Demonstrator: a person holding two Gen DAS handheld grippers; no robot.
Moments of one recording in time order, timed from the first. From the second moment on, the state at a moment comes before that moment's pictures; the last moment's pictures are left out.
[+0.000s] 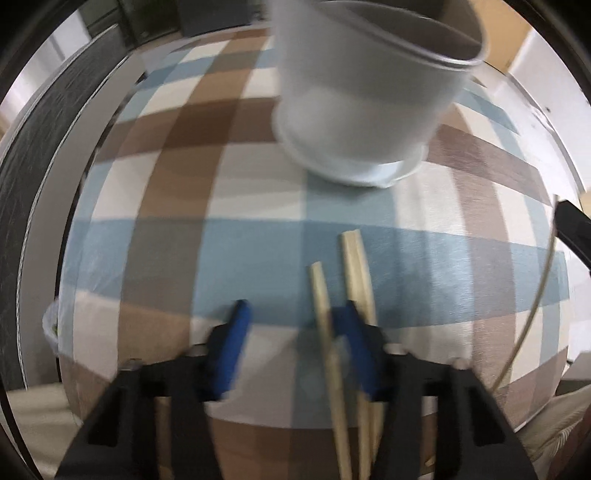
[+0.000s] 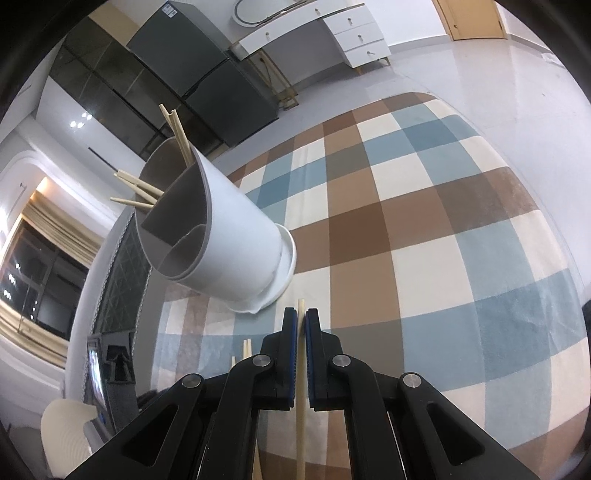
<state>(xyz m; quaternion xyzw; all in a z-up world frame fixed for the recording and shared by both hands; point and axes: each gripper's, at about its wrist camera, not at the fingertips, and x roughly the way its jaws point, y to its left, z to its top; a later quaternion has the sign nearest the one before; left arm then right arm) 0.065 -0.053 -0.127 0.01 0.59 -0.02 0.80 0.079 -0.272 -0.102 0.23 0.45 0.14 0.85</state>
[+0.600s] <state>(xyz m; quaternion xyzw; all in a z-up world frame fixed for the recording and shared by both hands) 0.047 -0.029 -0.056 -0.04 0.49 -0.06 0.87 0.043 -0.249 -0.064 0.18 0.38 0.18 0.89</state>
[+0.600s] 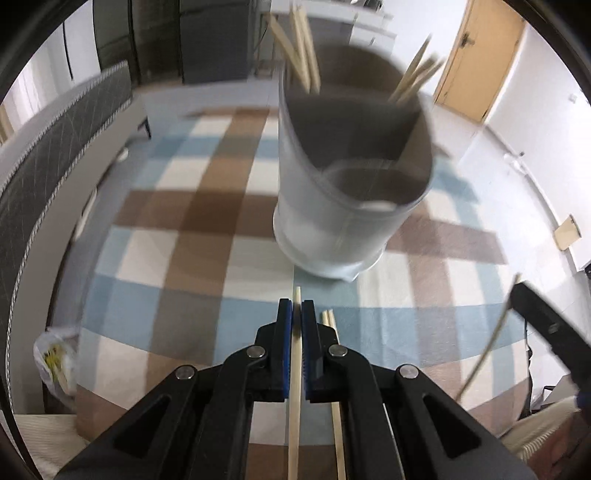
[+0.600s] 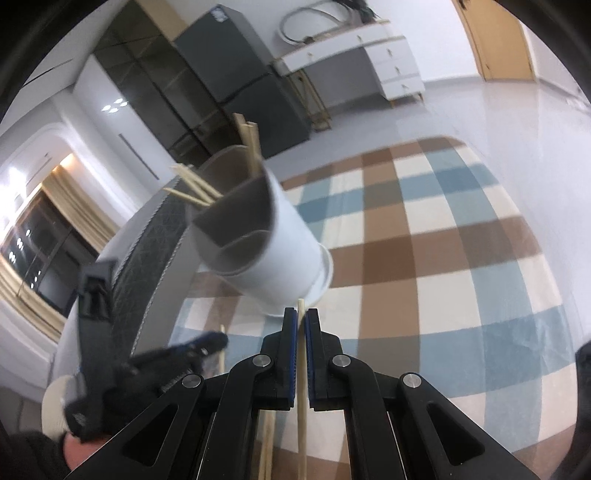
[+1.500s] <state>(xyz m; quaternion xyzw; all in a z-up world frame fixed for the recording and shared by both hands) 0.007 -0.010 0.015 -0.04 0.38 -0.14 0.91 -0.035 -0.241 -0.018 0.13 0.29 0.15 0.94</state>
